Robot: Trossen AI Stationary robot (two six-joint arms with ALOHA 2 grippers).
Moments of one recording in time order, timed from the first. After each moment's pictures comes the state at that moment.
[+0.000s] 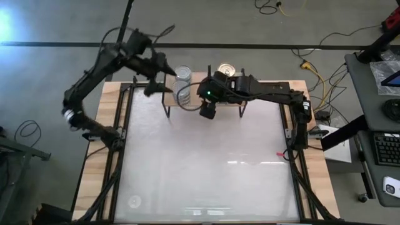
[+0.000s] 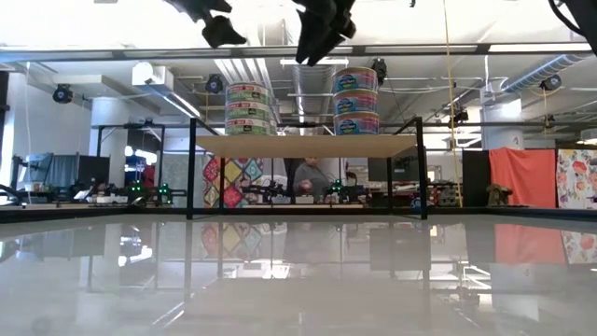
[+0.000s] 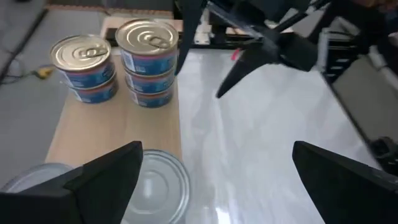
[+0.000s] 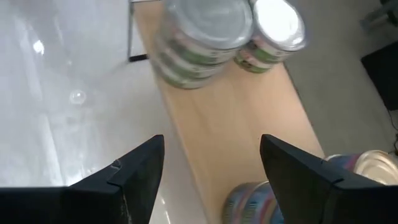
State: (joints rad) left arm 0.78 1.48 1.76 -1.13 0.74 0.55; right arm -0.15 1.92 2.10 -1.10 0.37 0.00
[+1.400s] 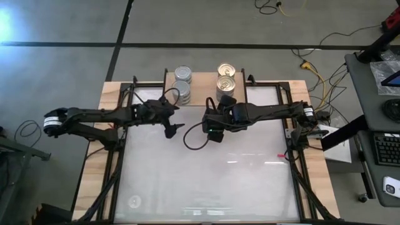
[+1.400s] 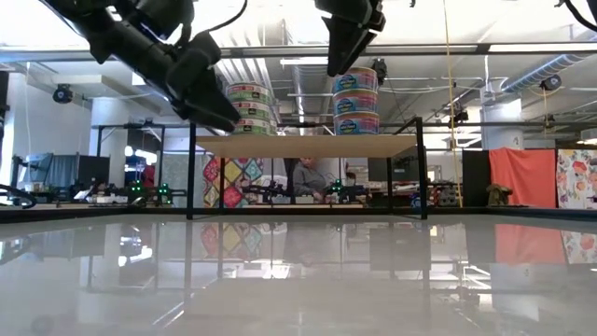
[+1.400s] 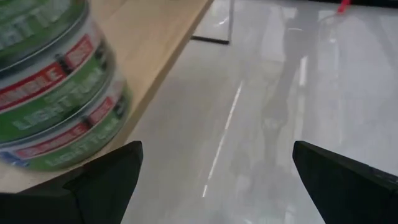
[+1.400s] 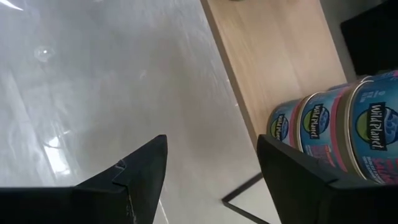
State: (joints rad) left arm 0.23 1.13 0.63 -0.04 -0.10 -0.01; right arm 0.07 1.88 1.90 -1.26 0.55 0.27
